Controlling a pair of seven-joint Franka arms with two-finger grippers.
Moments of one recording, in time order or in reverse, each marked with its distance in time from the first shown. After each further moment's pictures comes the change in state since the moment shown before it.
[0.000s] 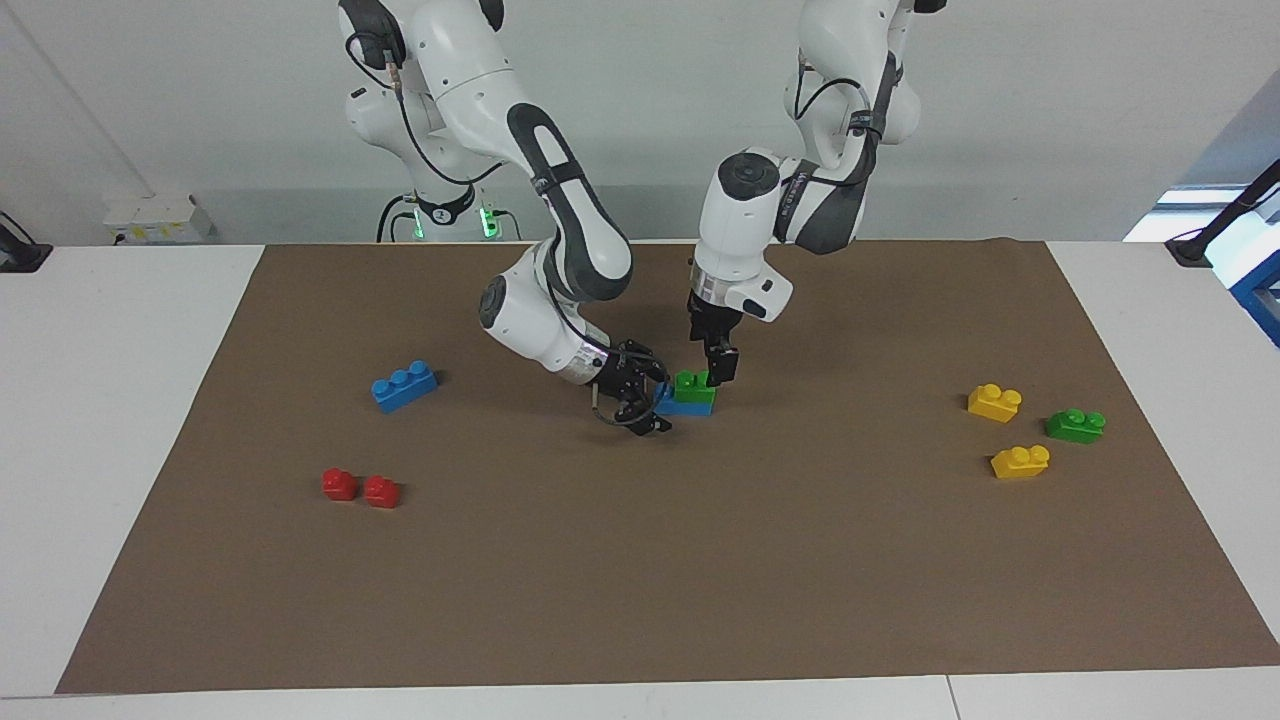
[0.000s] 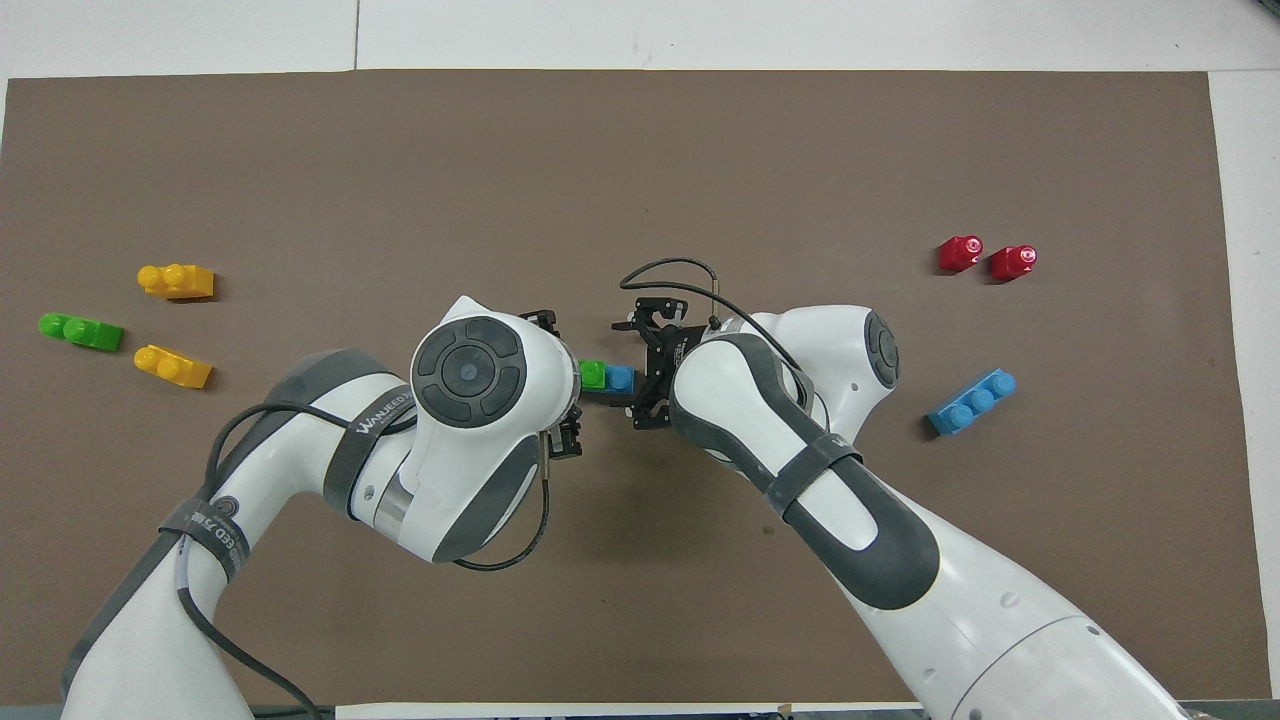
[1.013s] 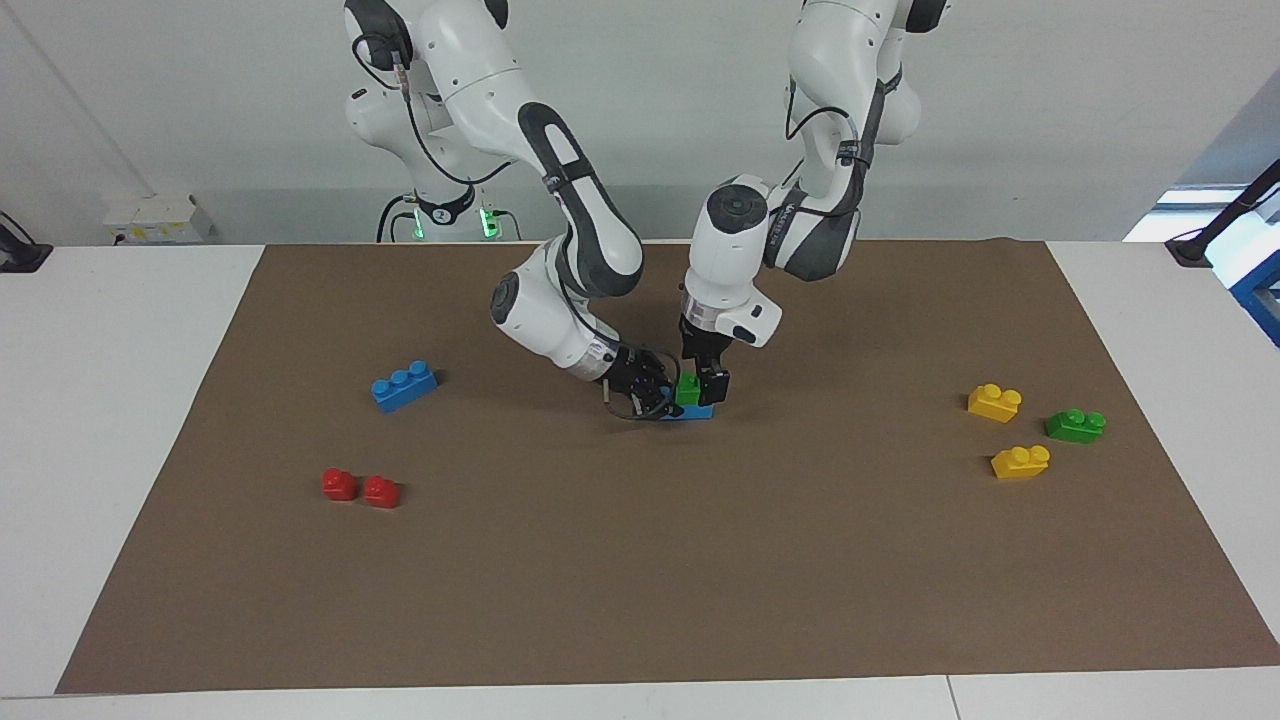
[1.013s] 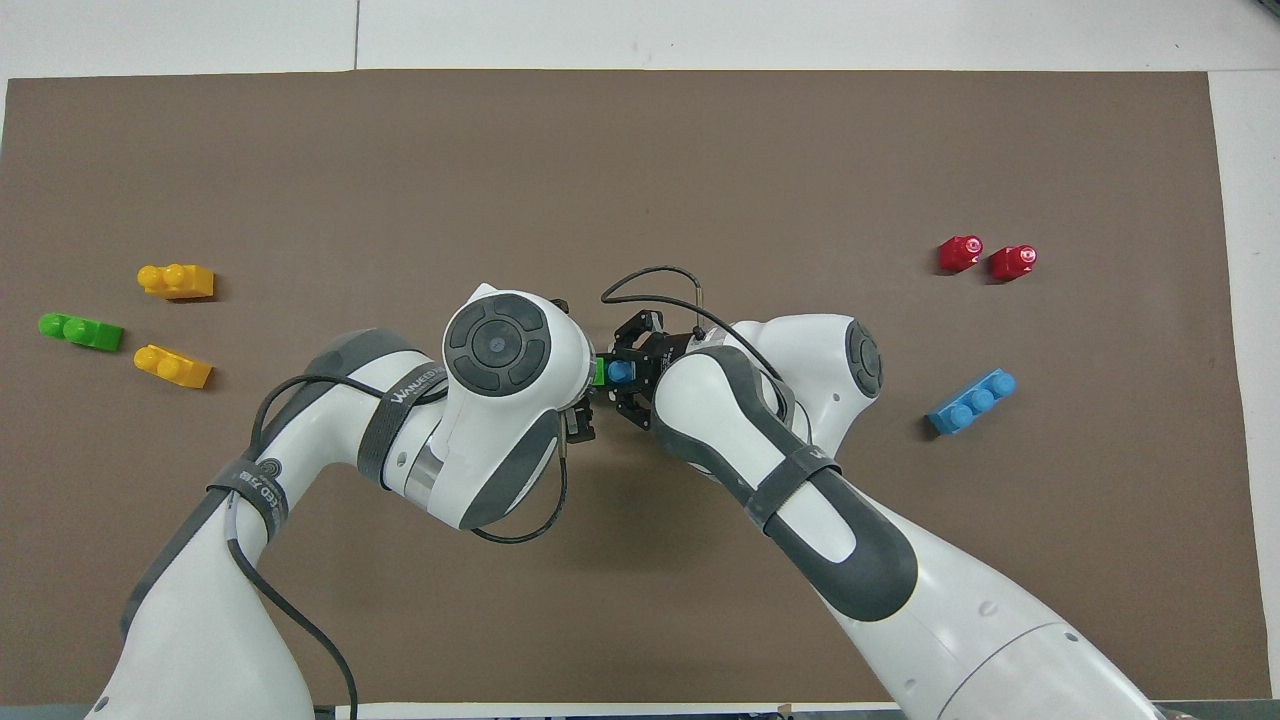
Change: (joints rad) left arm -0.001 0.090 0.001 0.059 0.000 0.023 -0.009; right arm 0.032 0.005 0.000 0.002 0.000 0.026 -0.051
